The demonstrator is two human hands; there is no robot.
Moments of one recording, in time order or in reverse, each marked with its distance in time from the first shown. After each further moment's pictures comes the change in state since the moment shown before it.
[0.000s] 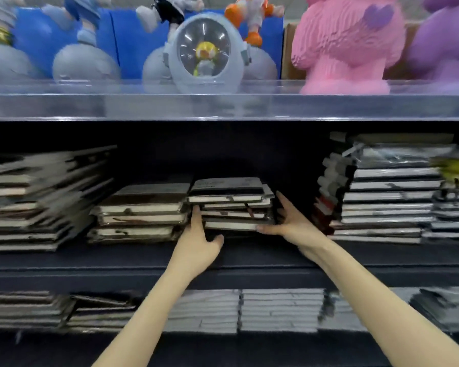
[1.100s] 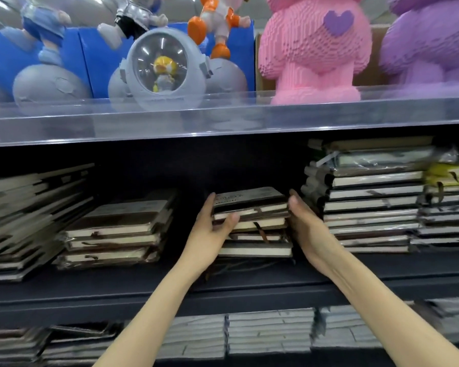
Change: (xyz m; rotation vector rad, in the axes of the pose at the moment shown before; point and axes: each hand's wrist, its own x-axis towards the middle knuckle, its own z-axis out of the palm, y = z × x) left_hand 0.024 0.046 0.030 -0.378 -0.010 0.239; right_hand -0.007 0.010 -0.046 0.503 0.050 -0.118
